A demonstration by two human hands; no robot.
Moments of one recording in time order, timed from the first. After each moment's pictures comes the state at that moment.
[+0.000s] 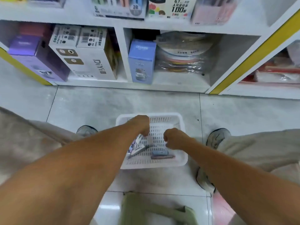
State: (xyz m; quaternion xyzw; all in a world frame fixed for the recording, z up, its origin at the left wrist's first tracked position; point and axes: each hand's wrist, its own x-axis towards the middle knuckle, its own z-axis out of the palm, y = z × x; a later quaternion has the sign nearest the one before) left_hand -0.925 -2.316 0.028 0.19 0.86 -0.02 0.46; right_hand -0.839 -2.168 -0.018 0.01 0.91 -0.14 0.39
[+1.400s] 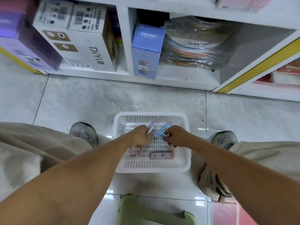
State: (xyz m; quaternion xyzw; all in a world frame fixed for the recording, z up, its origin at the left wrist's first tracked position) left_hand -0.908 -2.350 -0.059 0.10 0.82 0.27 0.50; right_hand -0.862 -2.159 -0.046 0.07 0.86 -0.30 0.42
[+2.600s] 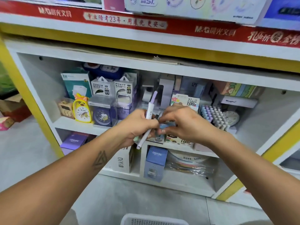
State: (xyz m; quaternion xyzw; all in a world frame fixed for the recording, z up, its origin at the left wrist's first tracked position) left_hand -1.054 -2.374 0.340 0.12 0.69 0.69 0.20; right_hand -1.029 -2.188 0.374 -0.29 0.95 -0.11 -0.08
